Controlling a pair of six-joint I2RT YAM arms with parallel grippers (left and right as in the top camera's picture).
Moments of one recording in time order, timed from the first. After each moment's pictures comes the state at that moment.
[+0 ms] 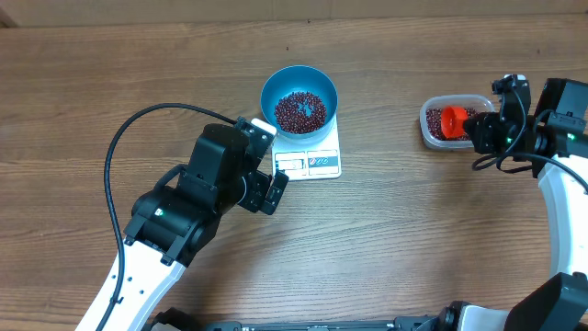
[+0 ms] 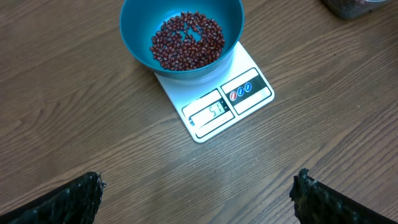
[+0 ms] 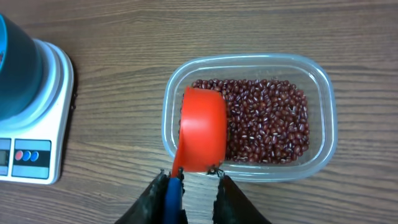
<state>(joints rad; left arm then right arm) -0.49 1.14 1.12 -0.82 -0.02 0.00 -0.31 1.48 1.17 -0.69 -0.40 -0.24</state>
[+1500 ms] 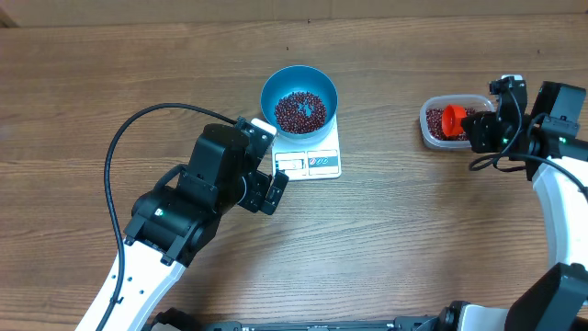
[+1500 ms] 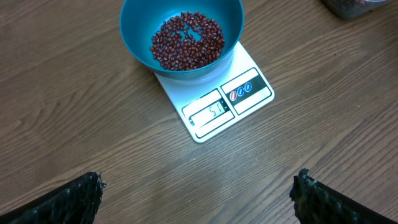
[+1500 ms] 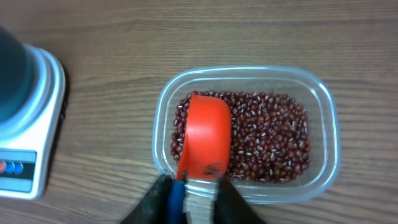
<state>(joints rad) -0.49 1.14 1.12 -0.82 -0.02 0.00 -0.31 1.50 1.11 -0.56 -0.41 -0.24</state>
